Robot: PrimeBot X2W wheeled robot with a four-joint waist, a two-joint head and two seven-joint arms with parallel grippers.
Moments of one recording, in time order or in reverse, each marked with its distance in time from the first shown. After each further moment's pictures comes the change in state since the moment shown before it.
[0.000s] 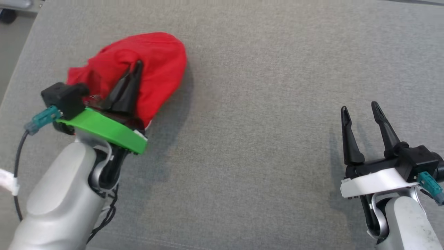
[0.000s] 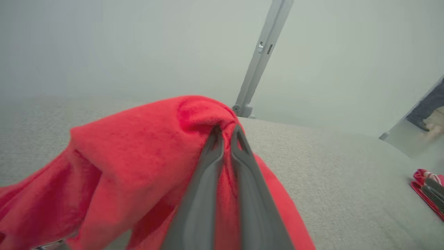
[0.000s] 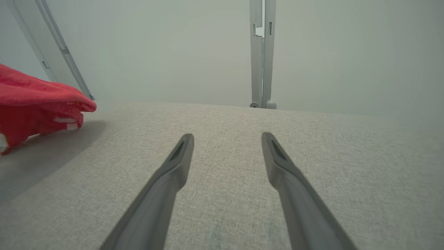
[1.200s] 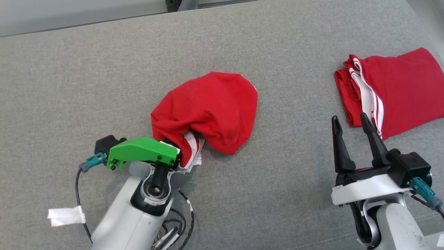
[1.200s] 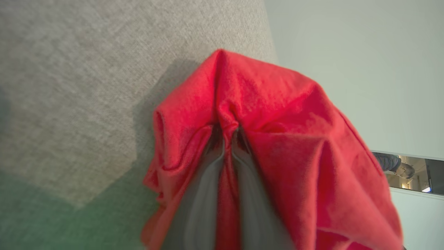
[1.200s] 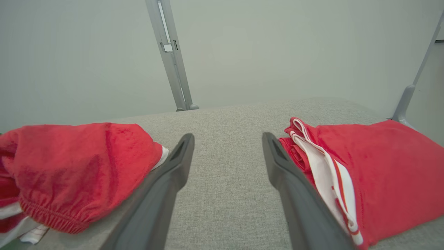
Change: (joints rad) left arm 0.141 -0.324 0.081 0.093 -0.697 0.337 0.111; right arm 0.031 0.033 0.034 0.025 0.093 0.000 0.000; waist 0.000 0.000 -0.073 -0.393
